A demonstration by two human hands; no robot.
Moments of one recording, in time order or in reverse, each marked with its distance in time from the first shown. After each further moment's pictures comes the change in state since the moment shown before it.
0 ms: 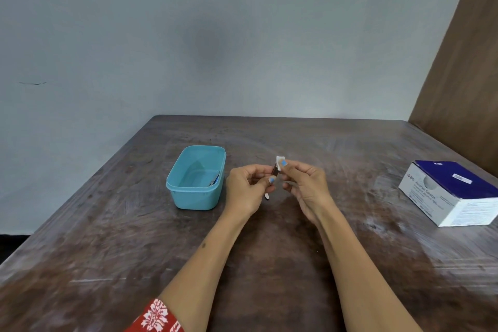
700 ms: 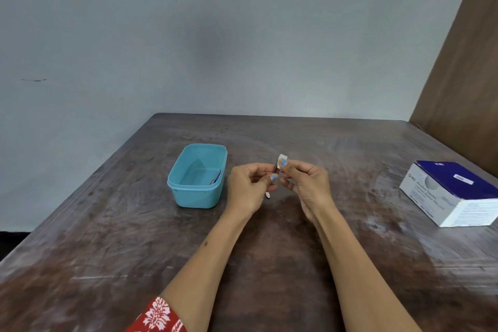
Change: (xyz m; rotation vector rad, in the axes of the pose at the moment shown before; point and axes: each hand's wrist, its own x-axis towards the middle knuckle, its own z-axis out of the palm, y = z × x) left_hand 0.000 0.000 0.000 -0.010 0.001 0.016; right_hand 0.001 0.003 0.001 -0.025 0.035 -0.058
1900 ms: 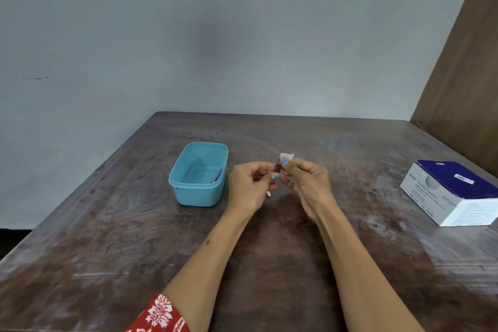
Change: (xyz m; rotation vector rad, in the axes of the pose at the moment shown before) left_hand -0.003 0.005 0.000 0.054 -0.006 -0.007; right_hand 0.001 0.000 -0.002 0.032 -0.050 0.006
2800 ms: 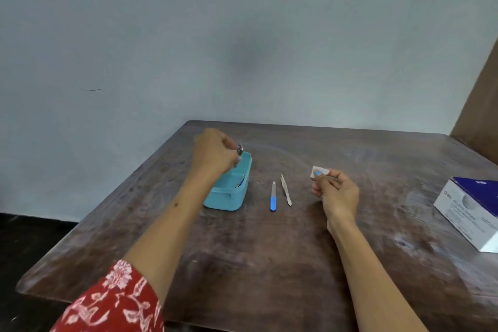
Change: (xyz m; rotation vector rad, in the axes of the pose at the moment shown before) left_hand 0.022 0.069 -0.095 0.610 0.264 -0.094; right_hand 0.010 0.016 -0.007 -0.132 0.320 -0.112
